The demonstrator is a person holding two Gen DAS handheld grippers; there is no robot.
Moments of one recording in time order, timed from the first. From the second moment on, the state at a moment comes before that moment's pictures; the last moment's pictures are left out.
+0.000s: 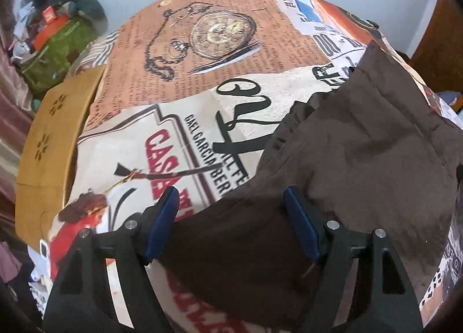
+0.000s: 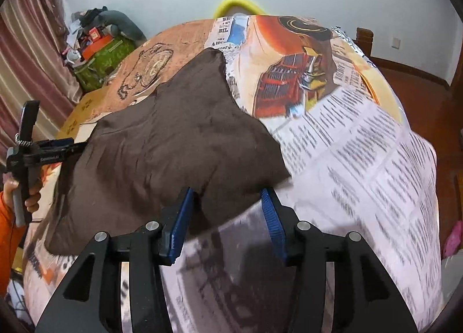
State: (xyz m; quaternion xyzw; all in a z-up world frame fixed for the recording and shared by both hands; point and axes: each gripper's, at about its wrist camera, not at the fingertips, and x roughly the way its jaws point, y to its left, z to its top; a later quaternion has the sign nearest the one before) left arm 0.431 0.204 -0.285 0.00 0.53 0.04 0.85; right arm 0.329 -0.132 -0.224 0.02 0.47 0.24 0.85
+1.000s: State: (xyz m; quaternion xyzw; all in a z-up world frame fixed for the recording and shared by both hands) left arm 0.396 0.172 -0.242 0.06 0.49 0.04 0.87; right arm 0.368 -0.108 -0.223 -0.05 0.46 0.24 0.86
